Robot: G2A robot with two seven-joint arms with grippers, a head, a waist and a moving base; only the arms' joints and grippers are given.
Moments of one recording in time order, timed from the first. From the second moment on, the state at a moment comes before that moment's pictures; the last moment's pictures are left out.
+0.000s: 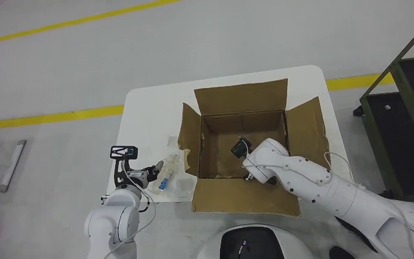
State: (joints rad) left arm 1.44 -1.37 -1.67 -2.08 1.43 -0.10 -0.90; right arm -0.54 -1.23 0.46 -1.43 -1.07 0.28 1.54
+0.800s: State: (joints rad) left arm 1.44 -1.37 -1.67 -2.08 1.43 -0.10 -0.90; right arm -0.46 -1.24 0.37 -1.34 -0.97 0.28 1.54
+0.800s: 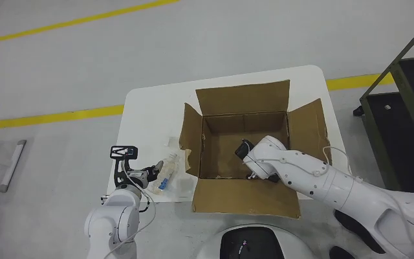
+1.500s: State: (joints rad) left arm 1.44 -1.37 -1.67 -2.08 1.43 -0.10 -0.90; right arm -0.64 -1.25 0.63 -1.59 -1.24 0.28 1.54
